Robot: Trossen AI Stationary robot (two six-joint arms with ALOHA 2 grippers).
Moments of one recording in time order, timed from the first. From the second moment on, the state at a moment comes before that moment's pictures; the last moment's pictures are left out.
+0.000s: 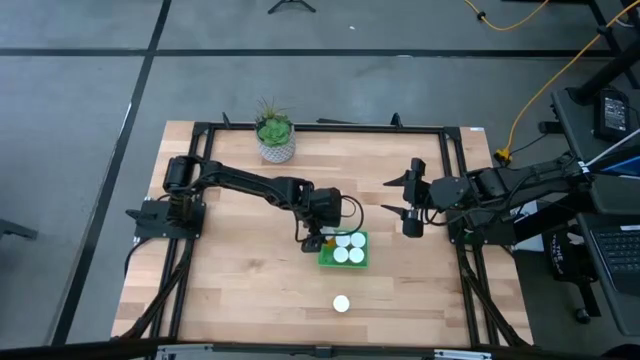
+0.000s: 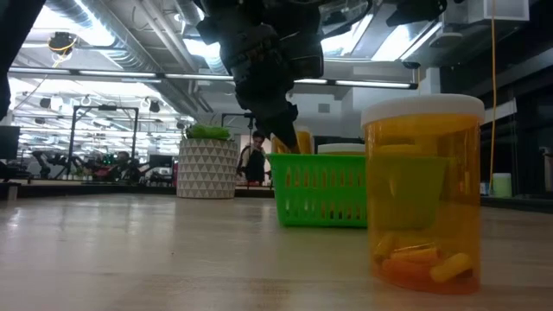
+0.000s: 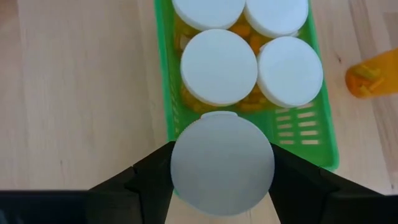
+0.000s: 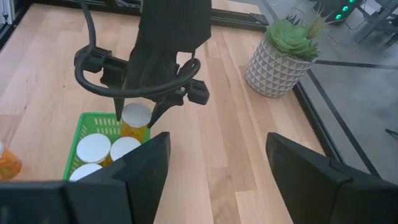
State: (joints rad) left arm -0.01 1.92 1.39 -0.54 0.23 0.02; right arm 0.26 0.97 0.97 -0.59 0.44 0.05
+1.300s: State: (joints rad) left arm -0.11 1.64 1.93 -1.03 -0.34 0.04; right arm 0.38 1.16 1.04 -0.53 0.23 0.04
